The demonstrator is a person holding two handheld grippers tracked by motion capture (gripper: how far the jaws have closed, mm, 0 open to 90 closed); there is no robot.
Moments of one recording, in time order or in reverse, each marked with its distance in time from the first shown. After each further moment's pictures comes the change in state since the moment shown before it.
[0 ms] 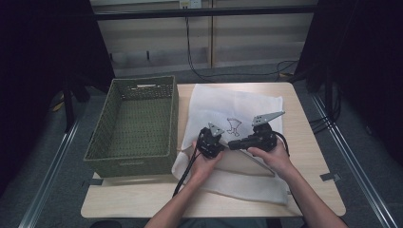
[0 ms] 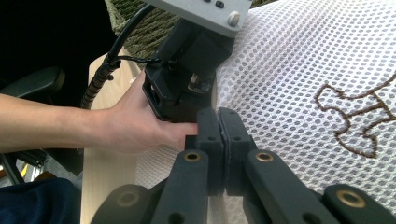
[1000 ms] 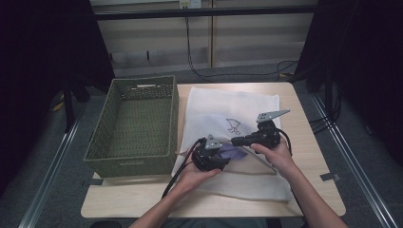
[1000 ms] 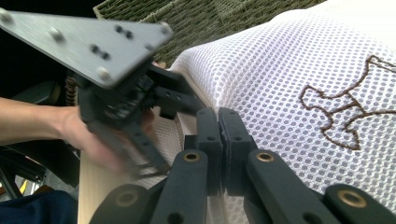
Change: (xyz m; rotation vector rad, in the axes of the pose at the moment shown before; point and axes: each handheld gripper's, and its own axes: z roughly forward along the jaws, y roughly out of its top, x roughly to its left) left arm -0.006 -0.022 -0.034 0.047 -0.207 0.177; right arm -0.009 -0.001 -0.009 -0.038 -0.021 0.042
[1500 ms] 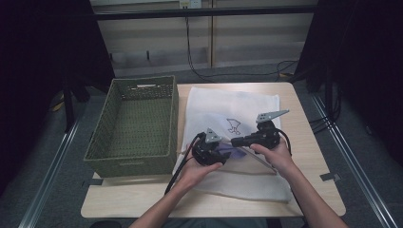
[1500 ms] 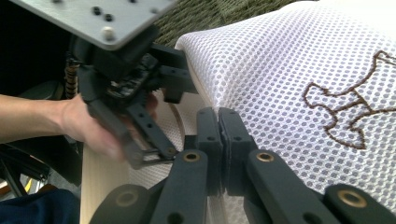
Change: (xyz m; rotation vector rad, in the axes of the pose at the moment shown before) left arm 0.005 0.014 -0.010 -0.018 0.017 -0.050; right arm -0.001 -0.001 0.002 0.002 0.014 0.013
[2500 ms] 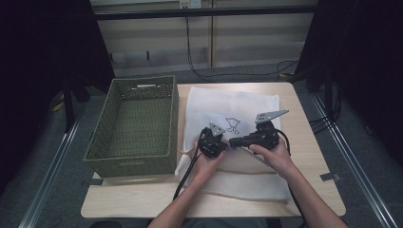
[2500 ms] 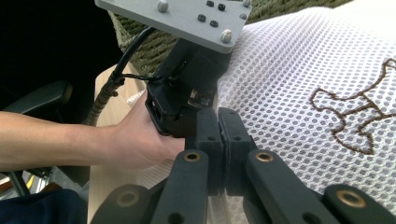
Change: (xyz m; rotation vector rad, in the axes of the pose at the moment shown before) left arm 0.005 0.010 0.044 -0.069 0.170 -0.153; right arm 0.008 0.003 0.001 -0.010 0.022 -0.033
